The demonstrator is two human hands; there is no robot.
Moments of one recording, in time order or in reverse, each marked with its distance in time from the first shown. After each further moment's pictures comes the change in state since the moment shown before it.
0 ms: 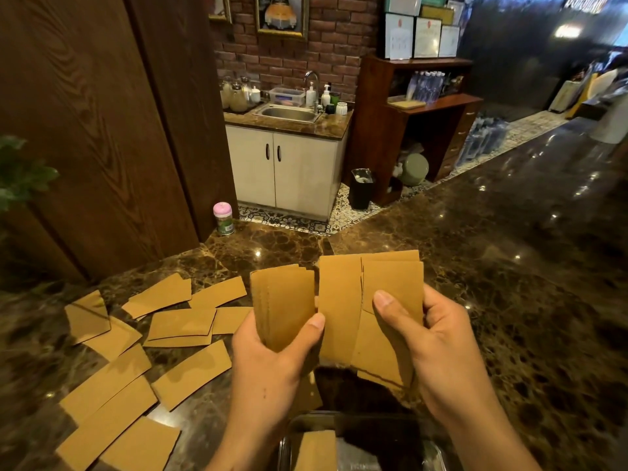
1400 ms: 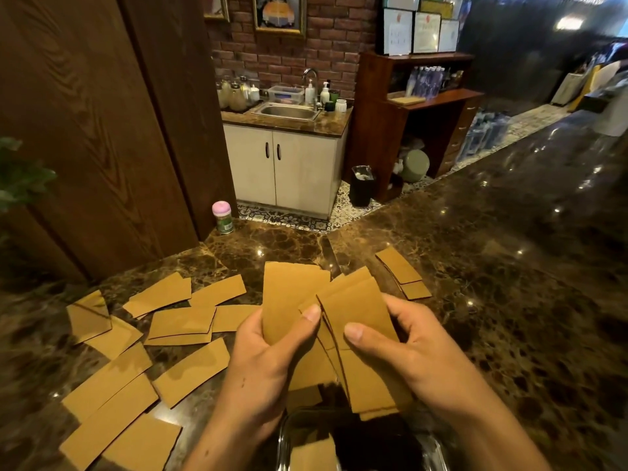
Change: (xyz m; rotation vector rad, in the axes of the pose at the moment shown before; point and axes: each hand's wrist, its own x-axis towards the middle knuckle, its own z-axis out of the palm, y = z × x) left_hand -0.001 0.014 -0.004 -0.281 -0.188 -0.213; right_hand -0.001 -0.003 -0.007 -0.156 -0.394 0.082
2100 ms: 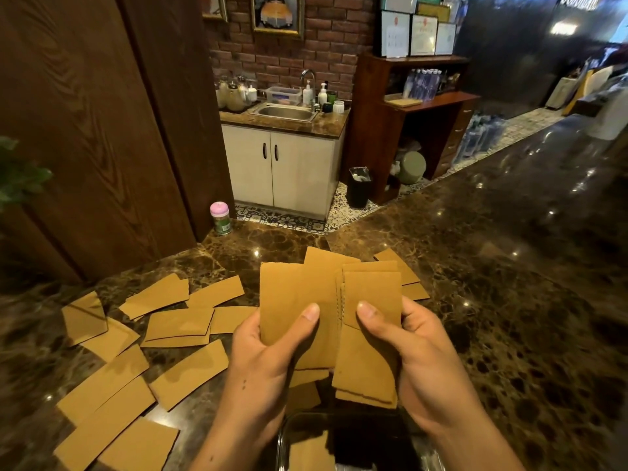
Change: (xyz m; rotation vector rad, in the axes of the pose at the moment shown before) left_hand 0.005 -0.008 -0.002 -0.014 0.024 0.042; right_hand 0.002 0.003 0.018 0.492 0.229 0.027
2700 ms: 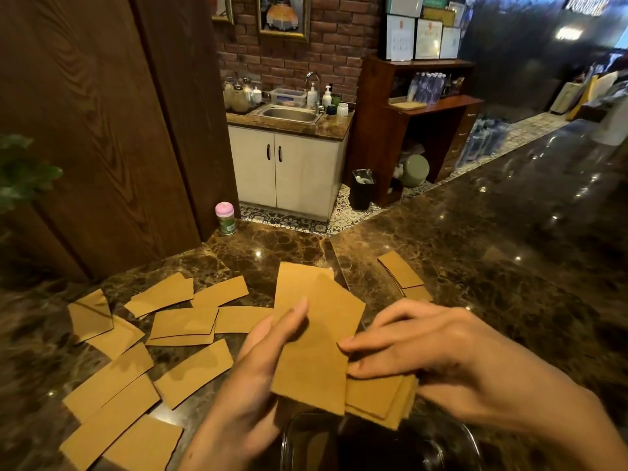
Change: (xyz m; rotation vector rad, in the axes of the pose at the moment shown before) left_hand -0.008 0.016 -0.009 -0.257 -0.151 -0.348; right_hand -0.002 -0.061 -0.030 -1.350 -0.709 -0.591
